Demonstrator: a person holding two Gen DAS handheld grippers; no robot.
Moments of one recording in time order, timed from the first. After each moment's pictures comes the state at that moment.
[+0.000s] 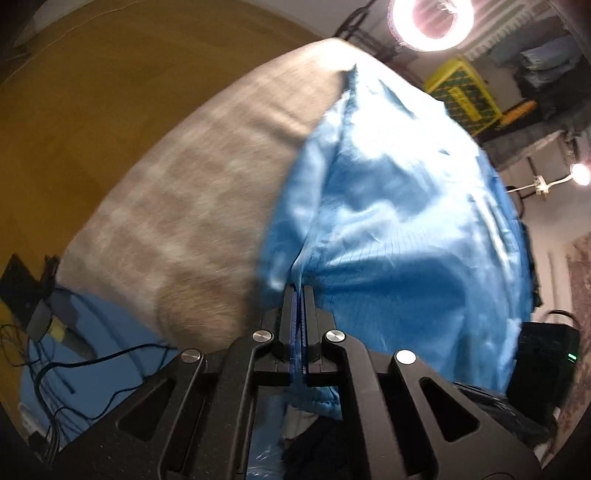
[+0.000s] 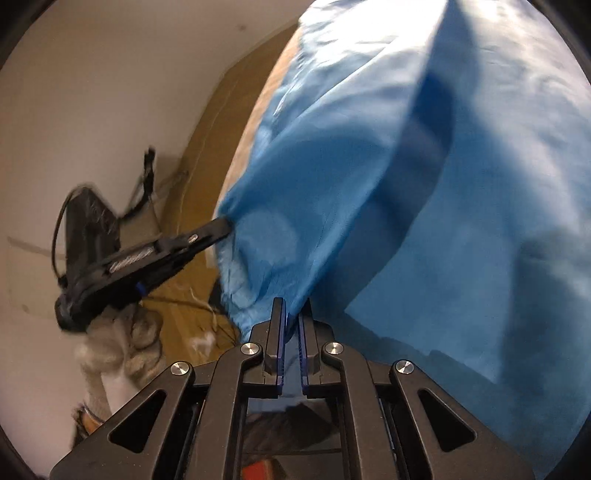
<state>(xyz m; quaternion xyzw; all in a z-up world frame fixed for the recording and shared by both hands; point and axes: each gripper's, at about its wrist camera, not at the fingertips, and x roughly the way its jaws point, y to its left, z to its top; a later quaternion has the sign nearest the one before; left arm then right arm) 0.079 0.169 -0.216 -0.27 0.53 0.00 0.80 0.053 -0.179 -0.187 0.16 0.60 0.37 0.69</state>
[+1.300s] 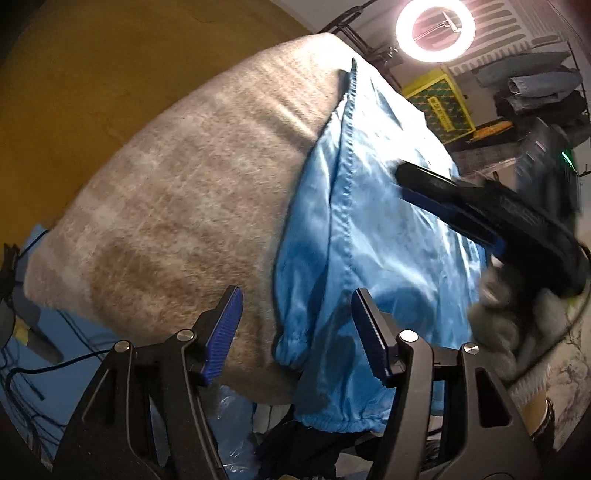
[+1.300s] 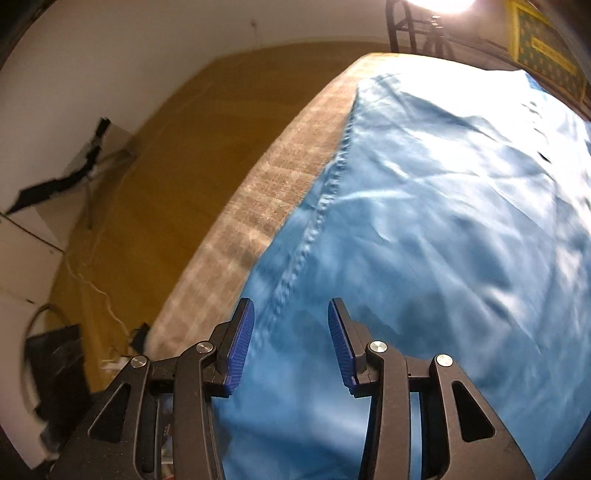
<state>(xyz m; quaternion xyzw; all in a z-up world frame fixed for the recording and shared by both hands) 0.088 0.202 -0.233 -0.35 0.52 -0.08 0.78 0.188 -0.061 -0.146 0.00 0.56 0.30 0.77</state>
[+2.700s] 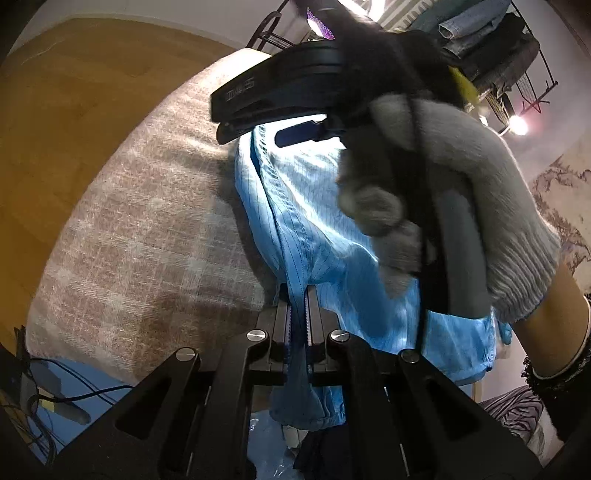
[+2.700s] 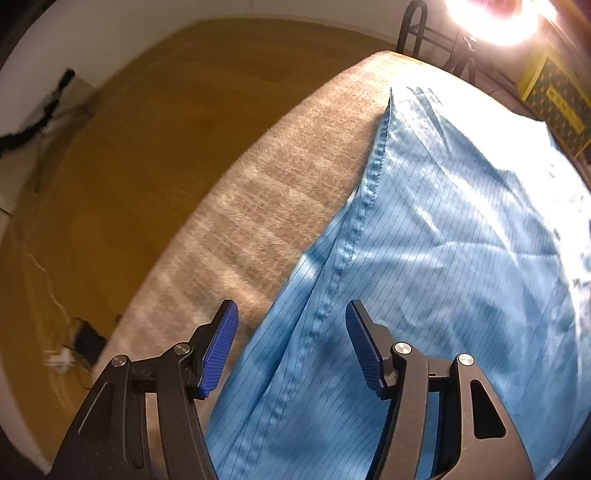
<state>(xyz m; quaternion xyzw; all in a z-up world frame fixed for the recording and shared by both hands) 0.065 0.137 -0.191 -0.22 0.48 -0.15 0.84 0.224 0.018 -0.167 -0.14 0.57 0.22 0.78</state>
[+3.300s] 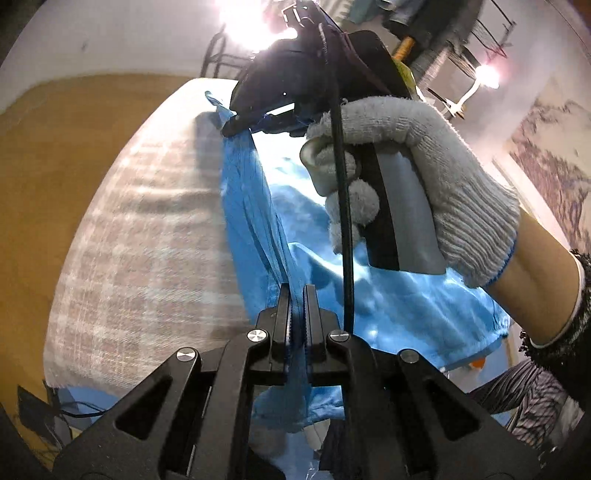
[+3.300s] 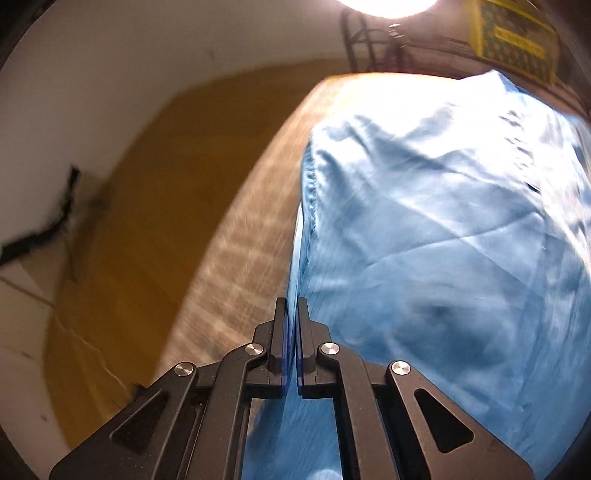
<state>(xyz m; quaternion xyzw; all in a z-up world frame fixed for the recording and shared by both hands) 0.062 0.044 -0.144 -0.11 0.45 -0.18 0.87 0.249 -0.109 -0.130 0.11 0.53 0.24 0.81</state>
